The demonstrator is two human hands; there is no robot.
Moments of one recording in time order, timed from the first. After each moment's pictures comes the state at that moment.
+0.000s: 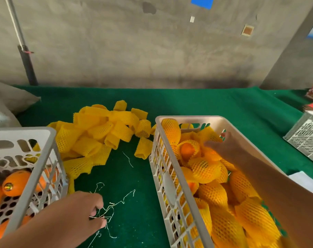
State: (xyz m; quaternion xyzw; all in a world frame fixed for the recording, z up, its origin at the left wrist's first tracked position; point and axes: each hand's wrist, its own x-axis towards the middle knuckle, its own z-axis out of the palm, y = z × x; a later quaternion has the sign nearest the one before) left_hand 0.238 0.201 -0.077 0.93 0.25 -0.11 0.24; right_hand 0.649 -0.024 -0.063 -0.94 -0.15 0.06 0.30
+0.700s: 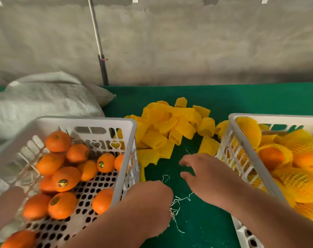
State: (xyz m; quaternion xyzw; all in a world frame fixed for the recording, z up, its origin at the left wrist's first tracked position) left_hand 0.241 0.192 -0.062 0.93 0.27 -0.22 0.10; right_hand 0.403 0.116 -0.062 -0.81 -0.56 0.11 0.12
